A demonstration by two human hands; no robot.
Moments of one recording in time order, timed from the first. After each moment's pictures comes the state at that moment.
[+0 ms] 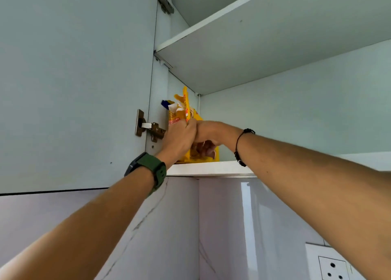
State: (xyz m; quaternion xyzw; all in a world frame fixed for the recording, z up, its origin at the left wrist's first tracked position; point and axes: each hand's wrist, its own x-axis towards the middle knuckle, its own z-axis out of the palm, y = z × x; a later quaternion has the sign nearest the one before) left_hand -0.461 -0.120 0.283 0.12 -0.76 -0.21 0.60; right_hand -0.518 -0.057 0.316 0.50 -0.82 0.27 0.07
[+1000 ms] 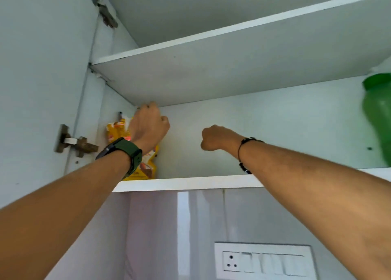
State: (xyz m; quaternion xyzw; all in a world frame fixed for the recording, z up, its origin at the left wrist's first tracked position) left_hand -0.475 -0.013 0.329 0.13 -0.75 -0.04 0.65; right_hand -0.558 0.124 0.328 0.31 -0.88 0.06 0.35
